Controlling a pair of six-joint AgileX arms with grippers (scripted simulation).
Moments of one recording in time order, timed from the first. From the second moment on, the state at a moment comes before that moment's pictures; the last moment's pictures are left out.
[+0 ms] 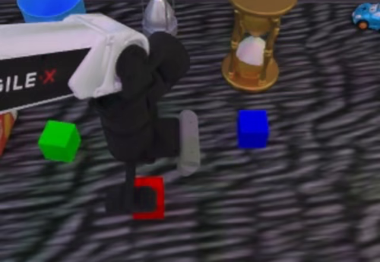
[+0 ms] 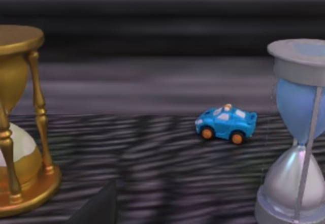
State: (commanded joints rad) left arm -0.65 1.80 1.26 -1.02 0.01 0.91; right arm 0.00 0.00 0.00 0.00 0.00 0.00
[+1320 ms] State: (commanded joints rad) left arm -0.16 1.97 1.47 -1.08 0.00 0.09; right arm 0.00 0.00 0.00 0.00 0.00 0.00
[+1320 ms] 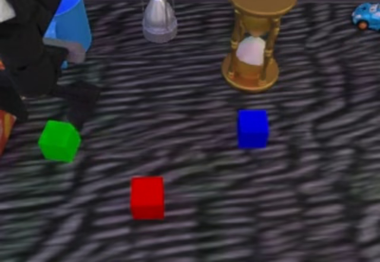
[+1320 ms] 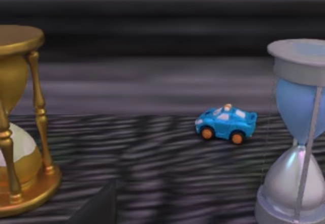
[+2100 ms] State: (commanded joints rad) left arm -0.13 2.05 1.37 -0.88 0.00 0.06; right arm 0.00 0.00 0.00 0.00 0.00 0.00
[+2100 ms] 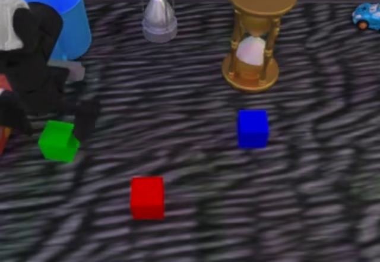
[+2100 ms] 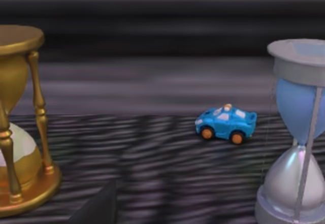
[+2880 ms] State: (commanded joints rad) left arm -0.13 2.11 1.30 -0.76 0.00 0.06; right arm 0.00 0.00 0.00 0.00 0.00 0.00
